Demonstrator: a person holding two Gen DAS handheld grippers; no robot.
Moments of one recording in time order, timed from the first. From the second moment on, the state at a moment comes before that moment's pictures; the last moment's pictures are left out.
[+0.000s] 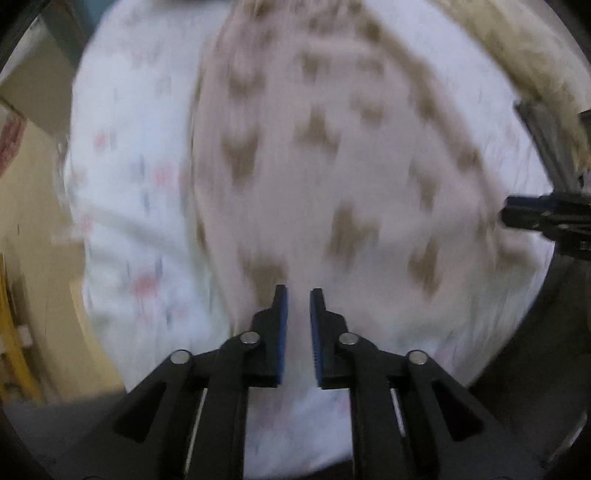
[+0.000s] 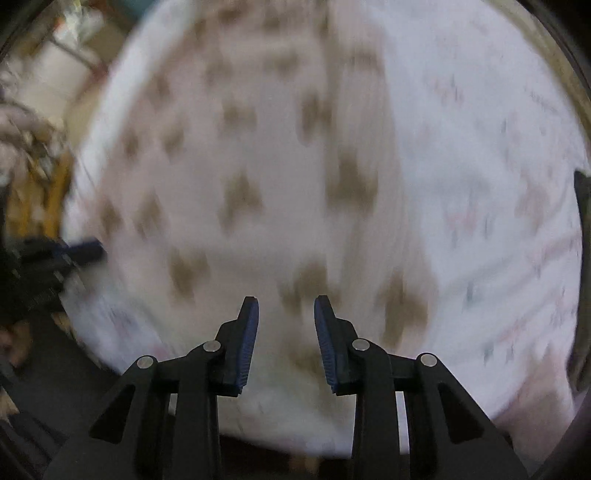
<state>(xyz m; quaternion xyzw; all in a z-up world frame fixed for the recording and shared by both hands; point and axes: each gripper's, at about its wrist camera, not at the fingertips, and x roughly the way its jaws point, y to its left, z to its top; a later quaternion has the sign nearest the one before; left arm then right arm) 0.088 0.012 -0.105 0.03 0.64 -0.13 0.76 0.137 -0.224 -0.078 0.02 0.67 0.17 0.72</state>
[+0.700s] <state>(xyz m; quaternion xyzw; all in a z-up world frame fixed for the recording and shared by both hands) 0.276 0.043 -0.054 -0.05 0.58 -0.10 0.81 0.292 -0.268 -0.046 0.11 0.59 0.18 0.78</state>
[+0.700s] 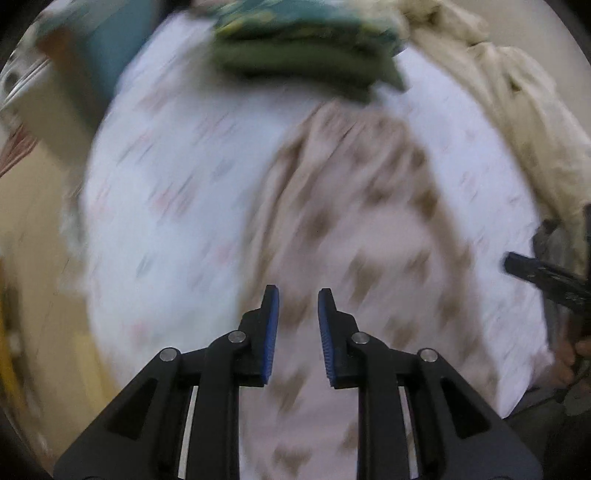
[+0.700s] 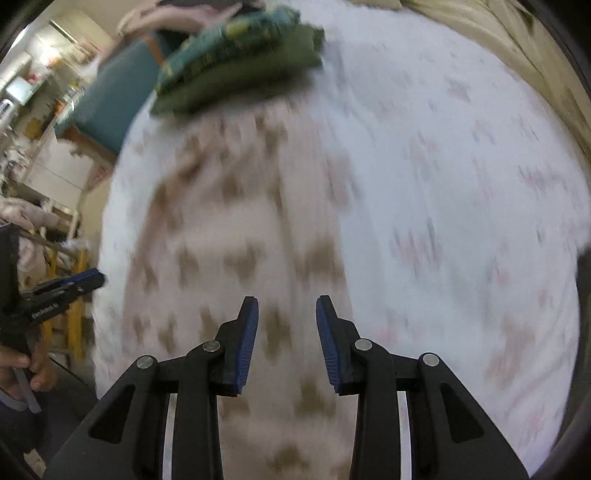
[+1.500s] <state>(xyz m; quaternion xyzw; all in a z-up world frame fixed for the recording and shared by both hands) 0.394 0.060 -0.090 -0.04 0.60 -0.15 0.78 0.422 -0.278 -0.099 0.11 0.58 0.22 0.77</state>
